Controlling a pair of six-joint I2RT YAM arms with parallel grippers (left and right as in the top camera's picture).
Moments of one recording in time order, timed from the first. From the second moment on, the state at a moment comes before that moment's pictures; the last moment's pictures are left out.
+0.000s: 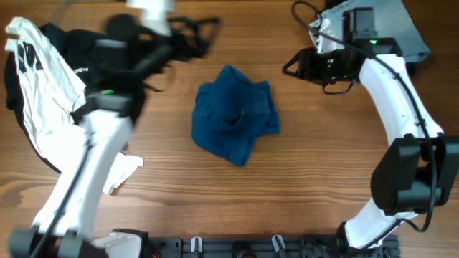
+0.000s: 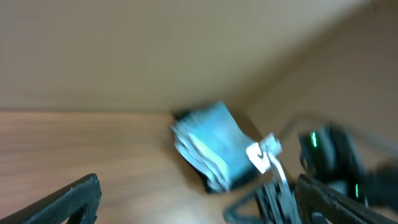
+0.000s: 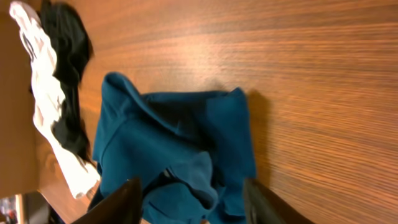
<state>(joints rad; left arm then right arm) -0.16 1.44 1.23 0.00 0.52 -0.51 0.05 1.86 1.53 -0.85 -0.62 0.15</state>
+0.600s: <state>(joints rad) -0.01 1.50 1.25 -0.48 0.48 -0.38 0.22 2.01 1.41 -0.67 -0.59 -0.11</state>
